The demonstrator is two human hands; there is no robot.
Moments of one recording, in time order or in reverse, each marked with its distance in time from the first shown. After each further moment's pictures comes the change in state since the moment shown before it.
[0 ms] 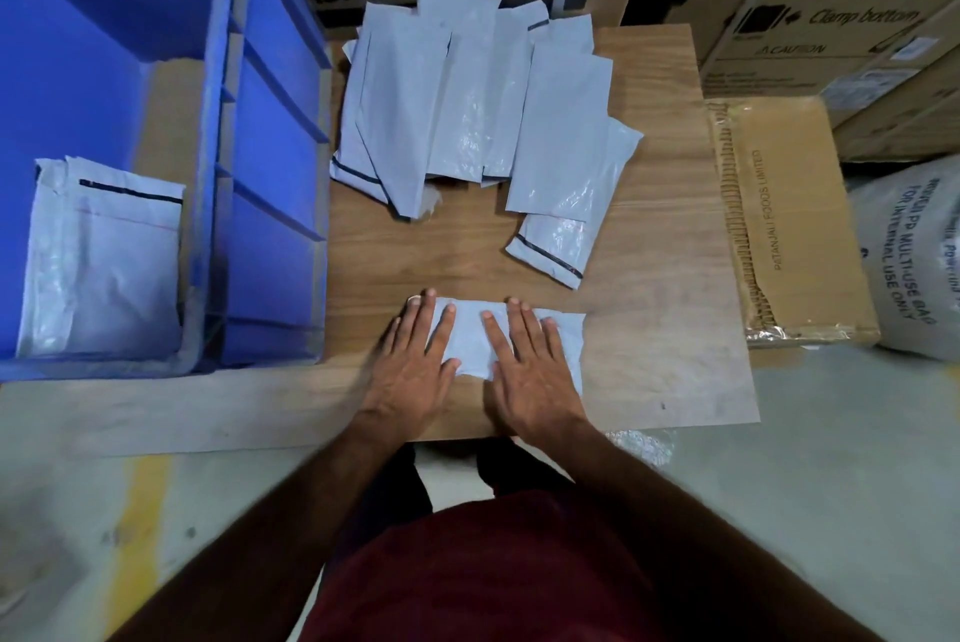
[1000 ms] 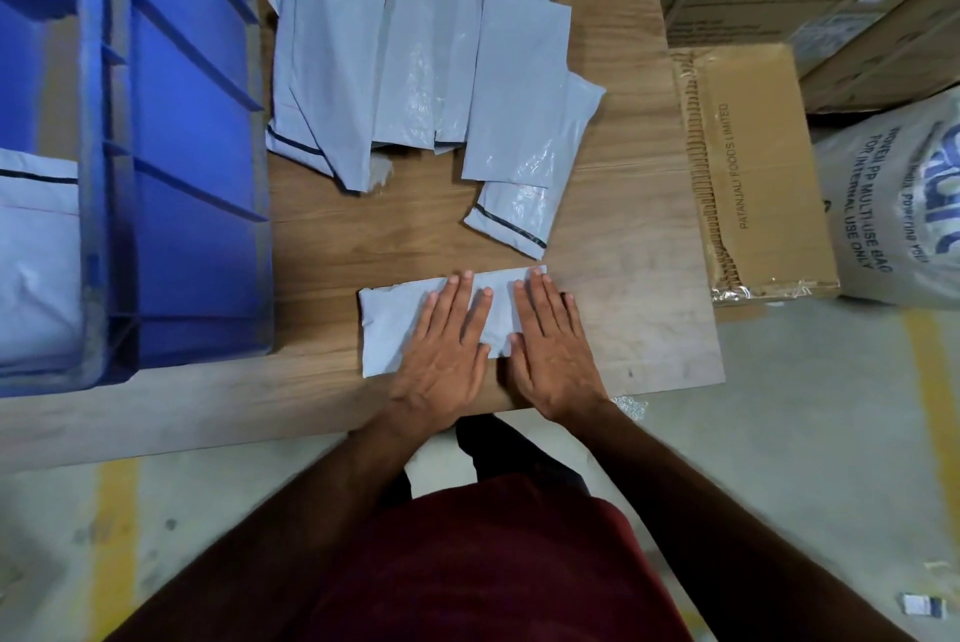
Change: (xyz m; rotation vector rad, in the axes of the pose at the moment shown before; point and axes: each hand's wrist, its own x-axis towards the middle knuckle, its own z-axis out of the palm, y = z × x) left_hand 0.019 0.077 0.012 0.023 0.083 0.175; right_hand -0.028 0.060 -0.006 0.107 0.132 0.090
